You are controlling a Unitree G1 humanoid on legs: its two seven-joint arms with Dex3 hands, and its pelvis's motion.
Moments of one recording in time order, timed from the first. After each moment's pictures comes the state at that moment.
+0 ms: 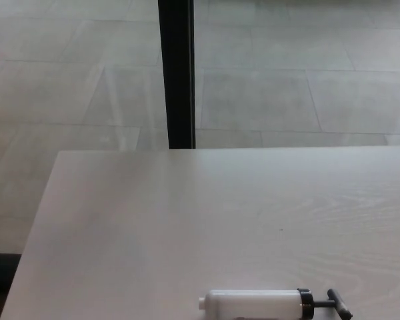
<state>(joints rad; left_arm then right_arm) 0.19 0.53 0.51 1.08 -0.07 0.06 -0.03 -0.03 -0.55 -0.61 1.05 0.13 0.00 0.07</state>
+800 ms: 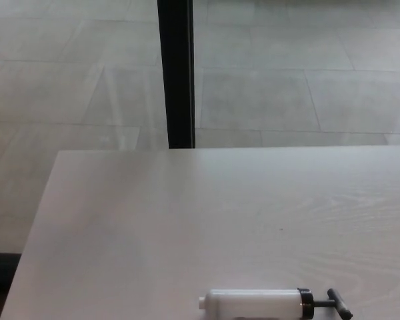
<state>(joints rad) -0.15 0.75 0.87 1.09 -0.28 0.06 -0.03 -0.37 -0.79 -1.11 1.05 0.40 -0.05 -0.03</state>
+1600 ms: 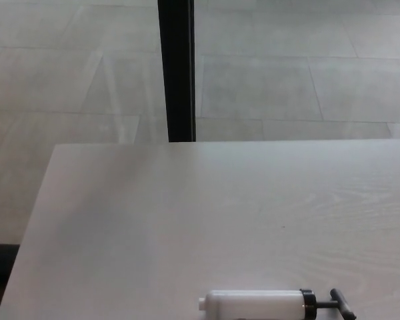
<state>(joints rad) -0.39 0.40 0.36 0.33 -0.28 0.14 -0.05 -0.40 -0.58 -0.58 0.41 0.36 0.01 -0.01</state>
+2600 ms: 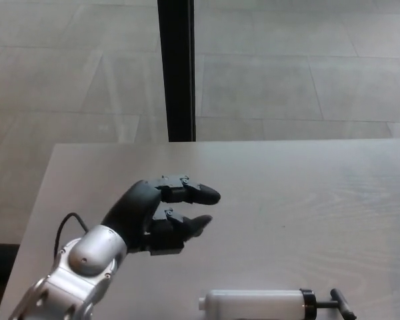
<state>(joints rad) -0.39 0.39 -0.38 -0.03 -0.10 0.45 -0.14 -0.31 -0.56 -0.33 0.11 0.36 0.34 0.03</state>
